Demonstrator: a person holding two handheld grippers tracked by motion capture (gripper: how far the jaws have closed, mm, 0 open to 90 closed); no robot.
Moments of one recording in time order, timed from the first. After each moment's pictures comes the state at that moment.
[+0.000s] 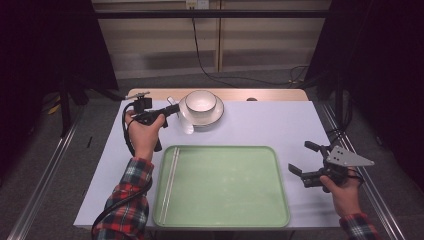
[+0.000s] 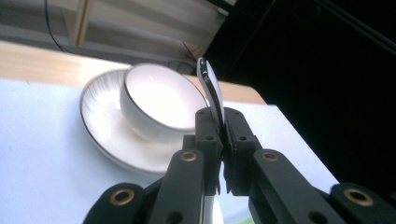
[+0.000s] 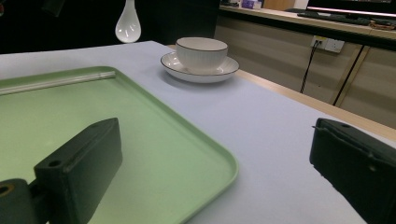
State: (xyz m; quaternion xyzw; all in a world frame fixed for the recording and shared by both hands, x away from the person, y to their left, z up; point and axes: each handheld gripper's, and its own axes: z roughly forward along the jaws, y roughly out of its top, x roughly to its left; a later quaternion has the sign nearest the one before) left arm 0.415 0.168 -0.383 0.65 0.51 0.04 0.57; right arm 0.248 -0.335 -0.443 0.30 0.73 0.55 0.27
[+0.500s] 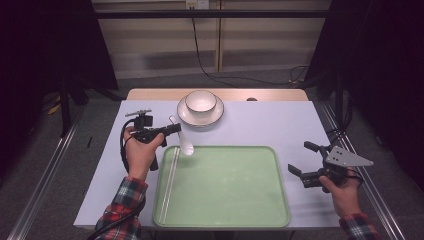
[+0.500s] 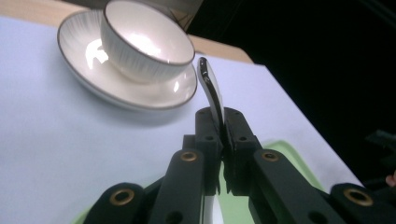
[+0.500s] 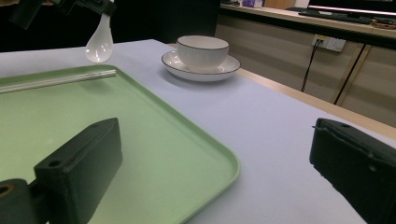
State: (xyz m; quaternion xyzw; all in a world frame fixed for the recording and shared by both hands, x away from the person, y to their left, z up) left arm 0.379 0.175 -0.409 0.68 0.50 0.00 0.54; right arm 0.248 -0.333 -0.443 0.31 0.73 0.55 0.27
